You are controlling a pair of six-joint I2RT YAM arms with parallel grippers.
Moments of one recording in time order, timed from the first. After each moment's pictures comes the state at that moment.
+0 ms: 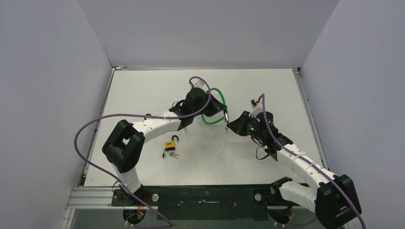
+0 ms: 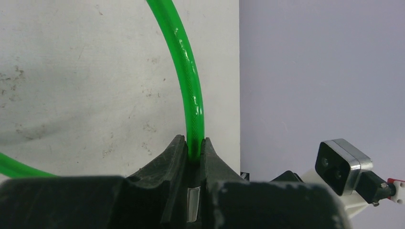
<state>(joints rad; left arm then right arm) -0.75 1.77 1.20 0.16 0.10 -1.14 0.42 1.06 0.55 0.06 -0.27 0.69</state>
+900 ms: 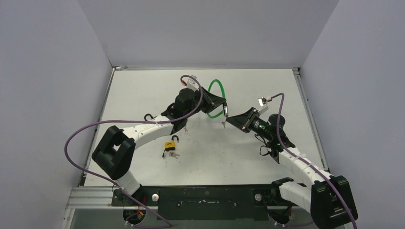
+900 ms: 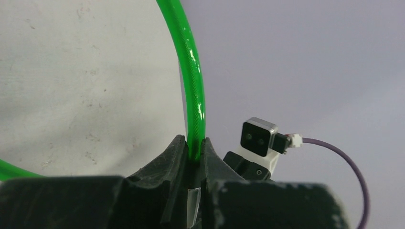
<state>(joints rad) -0.72 1.65 1.09 0.37 0.13 -1.28 0.30 1.06 0.45 0.45 -0.56 1.00</state>
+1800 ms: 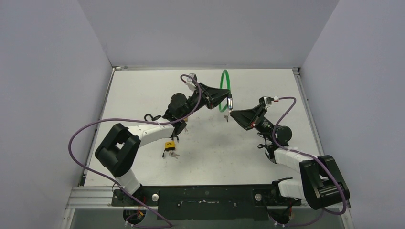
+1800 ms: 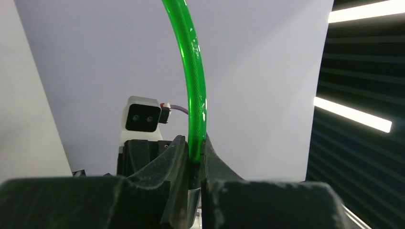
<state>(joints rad) -0.71 1.68 1.00 0.92 0.29 -1.70 0.24 1.24 0.31 1.42 -0.69 1.72</state>
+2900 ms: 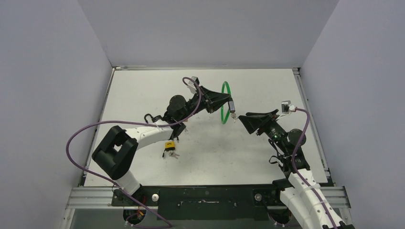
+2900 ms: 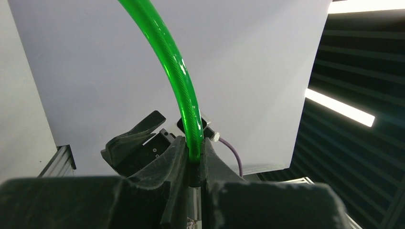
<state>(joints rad) -0.72 1.66 0.97 0.94 0.35 -1.79 0.18 0.66 0.38 0.45 -0.52 0.79</state>
